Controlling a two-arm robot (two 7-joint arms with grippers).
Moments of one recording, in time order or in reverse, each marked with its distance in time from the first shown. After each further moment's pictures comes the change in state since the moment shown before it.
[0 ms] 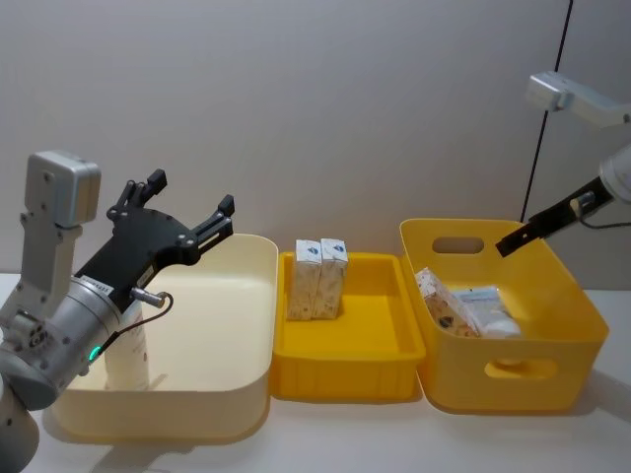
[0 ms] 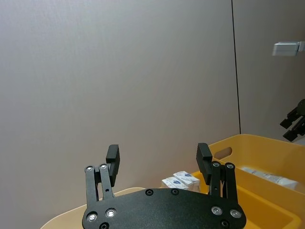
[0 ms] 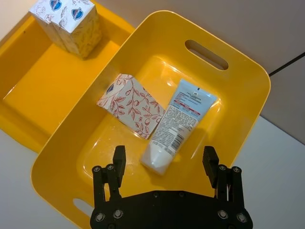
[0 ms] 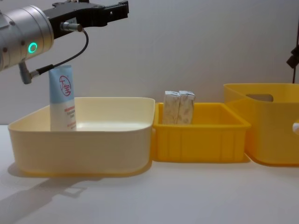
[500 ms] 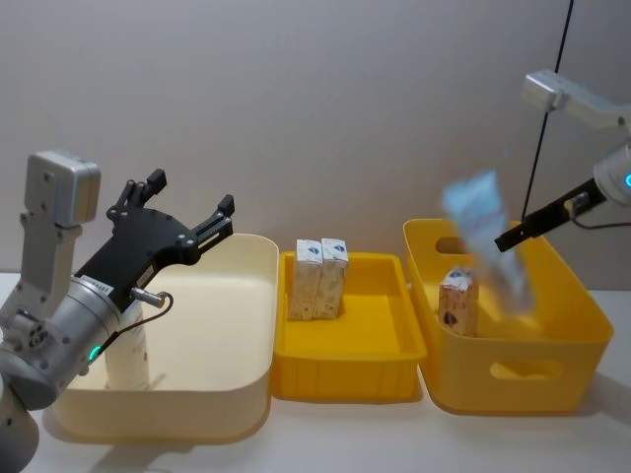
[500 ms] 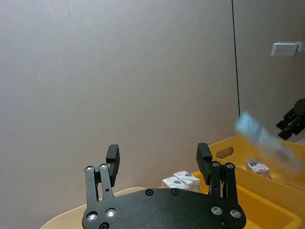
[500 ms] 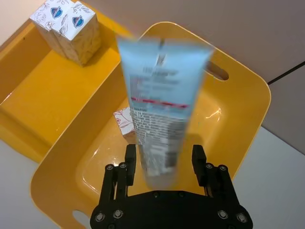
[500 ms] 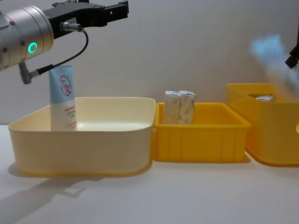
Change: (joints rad) left arm 0.000 0.000 0.000 0.000 0.000 0.000 0.000; right arm -0.048 0.030 0.026 -0.101 0.015 0.016 -0.043
